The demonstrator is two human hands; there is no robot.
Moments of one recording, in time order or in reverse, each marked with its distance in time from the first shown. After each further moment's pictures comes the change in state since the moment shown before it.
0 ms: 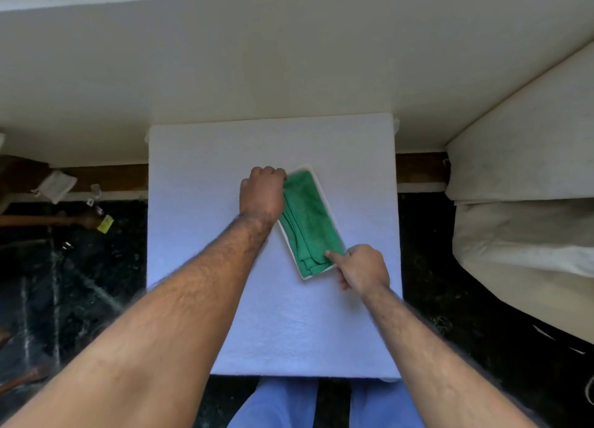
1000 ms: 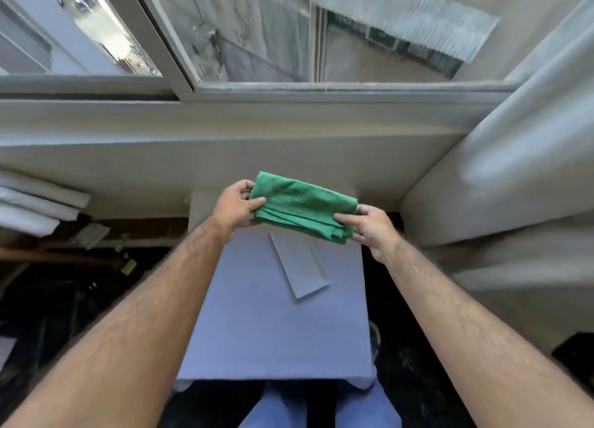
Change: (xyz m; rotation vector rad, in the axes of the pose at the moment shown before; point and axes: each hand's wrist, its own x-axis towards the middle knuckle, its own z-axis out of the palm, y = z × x) left_hand -0.124 0.013 -0.252 -1.227 -0.086 -0.216; right_hand -0.140 -0.117 -0.187 0.807 -0.151 -0.292
